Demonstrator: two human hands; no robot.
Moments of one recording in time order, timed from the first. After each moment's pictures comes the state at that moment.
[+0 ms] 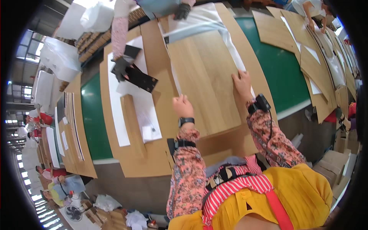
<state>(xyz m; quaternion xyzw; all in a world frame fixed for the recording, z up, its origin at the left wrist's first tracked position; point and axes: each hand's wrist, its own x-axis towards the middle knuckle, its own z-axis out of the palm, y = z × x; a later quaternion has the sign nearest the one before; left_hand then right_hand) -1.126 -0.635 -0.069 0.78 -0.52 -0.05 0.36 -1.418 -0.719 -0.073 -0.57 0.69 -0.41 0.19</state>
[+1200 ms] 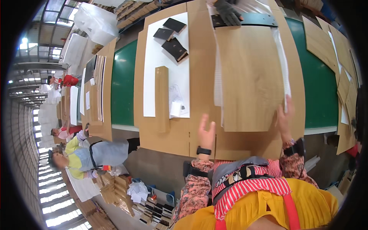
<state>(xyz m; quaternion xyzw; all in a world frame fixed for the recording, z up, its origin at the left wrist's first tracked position) -1.090 -0.444 -0.051 0.76 -0.35 -0.33 0.44 -1.424 -0.582 -0.047 -0.64 0.66 -0.33 0.23</state>
